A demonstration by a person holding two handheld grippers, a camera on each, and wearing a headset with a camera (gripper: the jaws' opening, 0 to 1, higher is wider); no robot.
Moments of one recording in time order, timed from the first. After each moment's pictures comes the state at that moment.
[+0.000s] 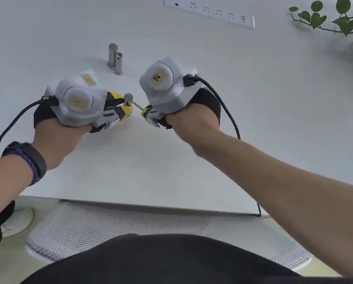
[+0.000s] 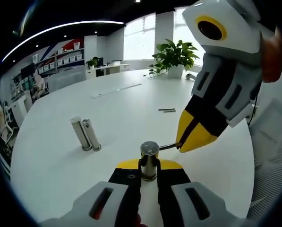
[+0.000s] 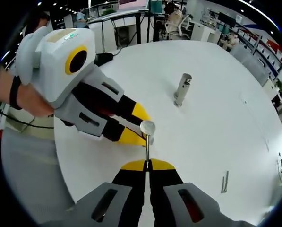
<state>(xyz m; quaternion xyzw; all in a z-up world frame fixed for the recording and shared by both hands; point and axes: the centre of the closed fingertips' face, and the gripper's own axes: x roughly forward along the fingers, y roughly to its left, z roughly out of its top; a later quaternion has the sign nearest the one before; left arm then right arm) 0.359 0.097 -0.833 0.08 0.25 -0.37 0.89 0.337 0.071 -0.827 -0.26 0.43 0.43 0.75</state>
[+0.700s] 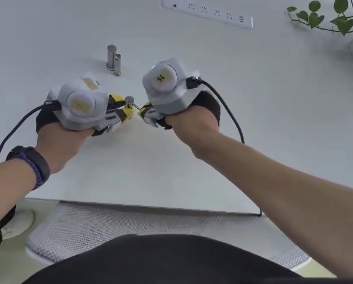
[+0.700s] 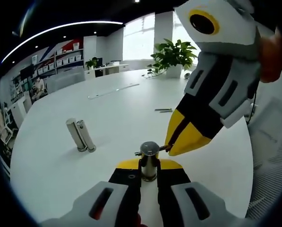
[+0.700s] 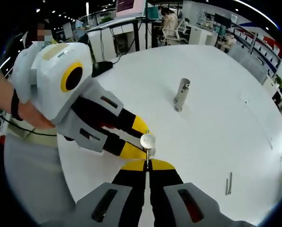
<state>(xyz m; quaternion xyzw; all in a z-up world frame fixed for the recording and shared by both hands) 0.351 0.081 -0.833 0.09 0.25 -0.38 0.88 0.338 0.080 -0.820 -0.23 0.42 0.45 0.76</state>
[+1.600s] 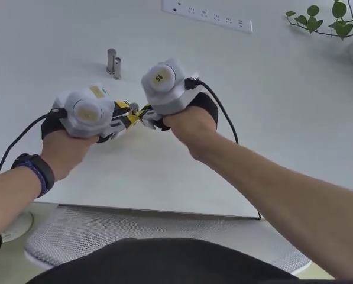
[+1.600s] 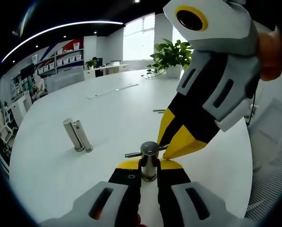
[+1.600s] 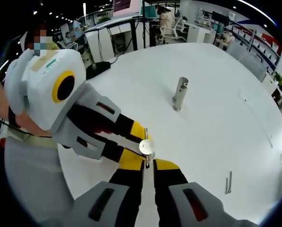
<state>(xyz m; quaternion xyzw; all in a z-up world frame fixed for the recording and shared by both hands) 0.353 0.080 -0.833 0.08 0.25 -0.37 0.89 0.338 0.074 -0.820 -0.24 0.43 0.44 0.75</state>
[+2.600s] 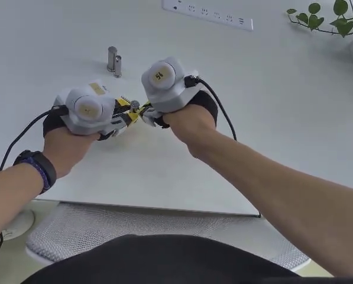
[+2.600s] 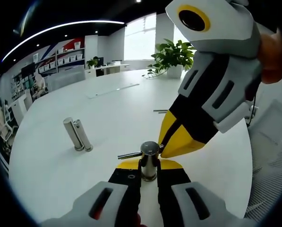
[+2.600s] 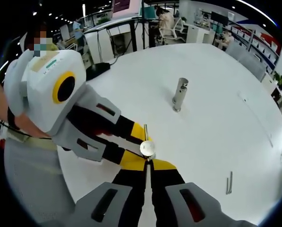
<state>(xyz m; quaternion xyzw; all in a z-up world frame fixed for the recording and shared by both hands) 0.351 0.081 -0.833 0.08 0.25 -0.37 0.89 0.339 0.078 -0.822 -0.23 0.42 0.44 0.76</state>
